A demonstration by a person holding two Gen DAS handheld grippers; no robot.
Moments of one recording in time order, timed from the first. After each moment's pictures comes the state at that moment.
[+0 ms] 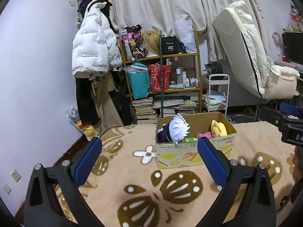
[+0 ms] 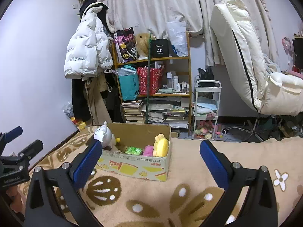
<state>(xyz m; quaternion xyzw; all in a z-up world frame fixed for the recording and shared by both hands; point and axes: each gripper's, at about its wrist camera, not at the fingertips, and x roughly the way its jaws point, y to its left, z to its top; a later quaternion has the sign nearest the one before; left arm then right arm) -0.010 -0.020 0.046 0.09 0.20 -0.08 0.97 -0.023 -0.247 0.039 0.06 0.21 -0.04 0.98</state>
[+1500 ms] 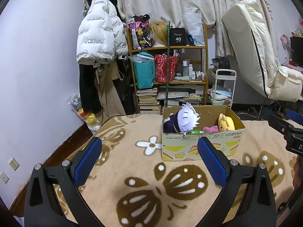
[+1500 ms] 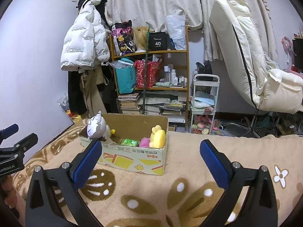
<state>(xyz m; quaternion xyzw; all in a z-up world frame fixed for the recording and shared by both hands) 0.005 -0.007 0.024 0.07 0.23 -0.06 0.97 -0.018 -0.245 0.019 0.05 0.23 -0.04 0.97</state>
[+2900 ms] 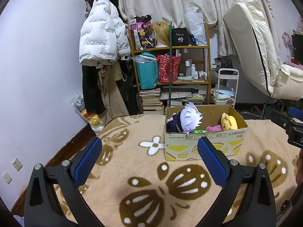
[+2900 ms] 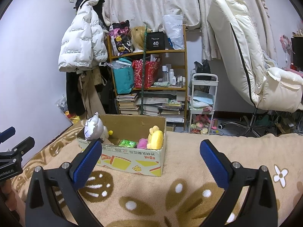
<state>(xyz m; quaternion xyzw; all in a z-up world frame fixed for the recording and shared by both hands) 0.006 -0.010 0.022 0.08 0.22 -0.05 0.97 -0.018 -0.249 0.018 0.05 0.23 -0.05 0.97</state>
